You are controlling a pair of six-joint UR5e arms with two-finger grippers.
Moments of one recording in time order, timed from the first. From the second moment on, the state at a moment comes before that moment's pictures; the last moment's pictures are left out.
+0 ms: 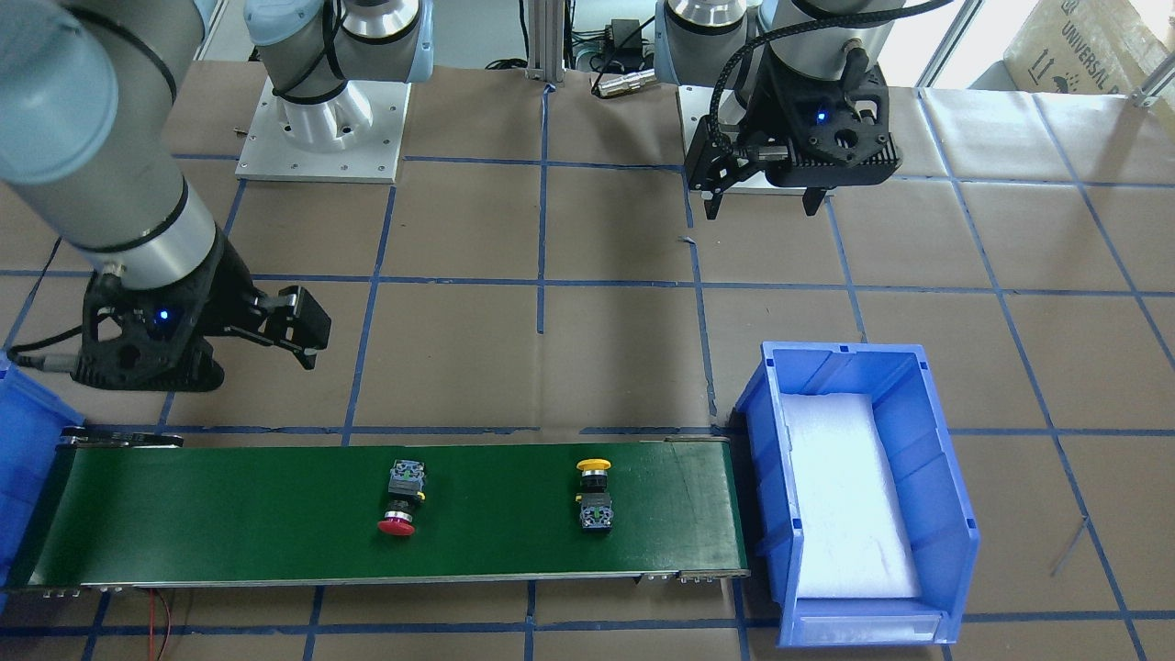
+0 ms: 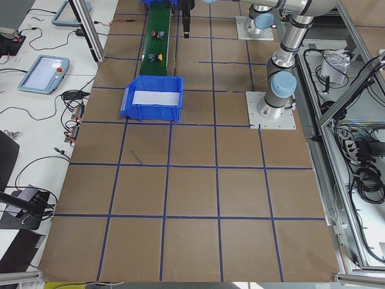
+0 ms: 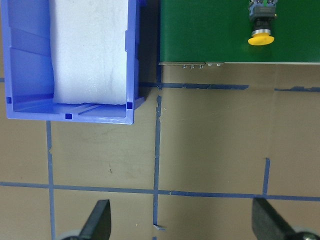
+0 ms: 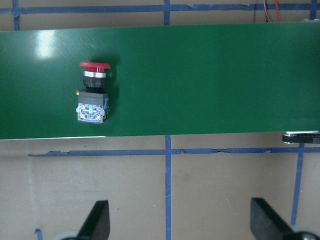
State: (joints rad) left arm -1.67 -1.58 -1.49 -1.67 1.61 -0.15; right arm 1.56 -1.28 1.38 -1.64 -1.57 -0.01
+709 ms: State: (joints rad) left arm -1.67 -1.57 -1.49 -1.68 1.61 -0.15; right arm 1.57 -1.10 1.40 -1.85 -1.57 0.01
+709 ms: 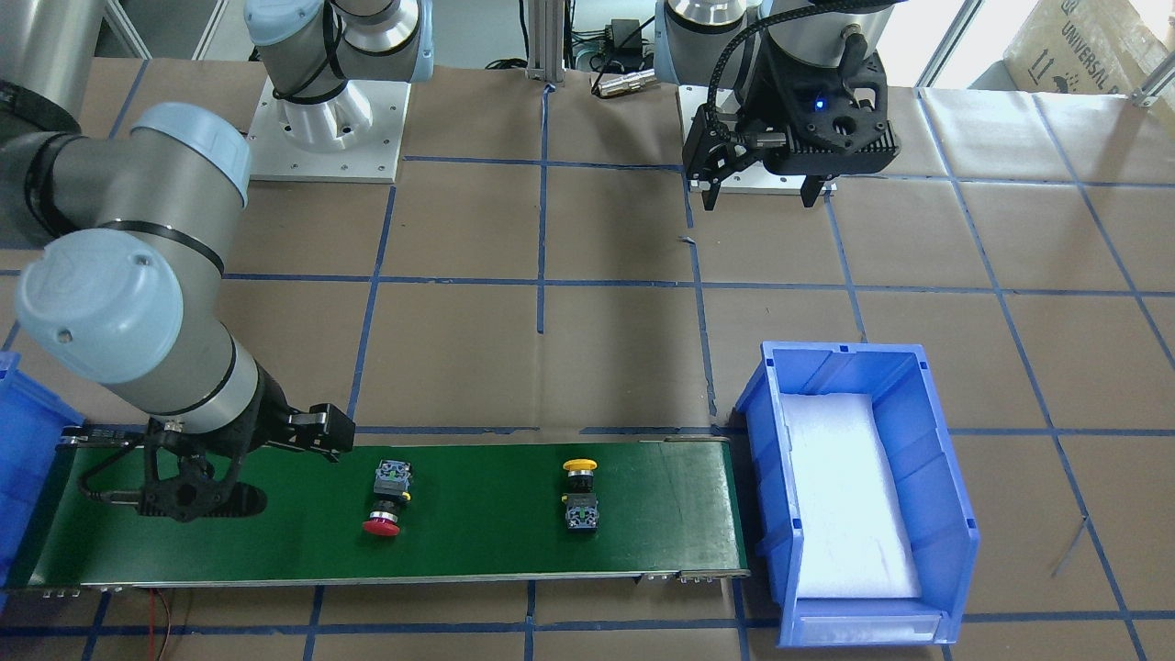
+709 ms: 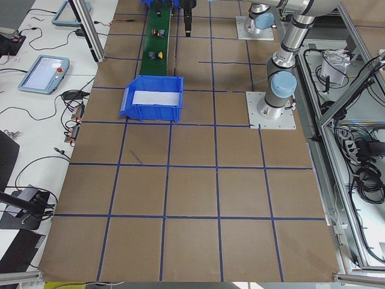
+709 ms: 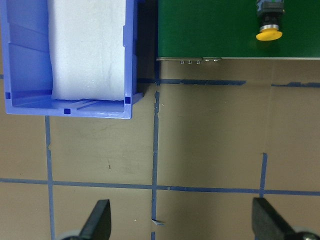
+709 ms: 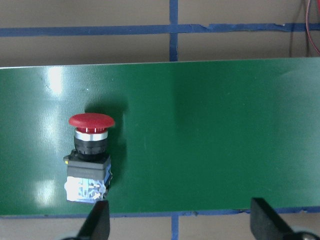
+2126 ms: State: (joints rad) left arm -1.68 -1.56 -1.49 -1.68 1.61 -0.15; right arm 1.59 -1.04 1.43 -1.93 -1.56 0.05
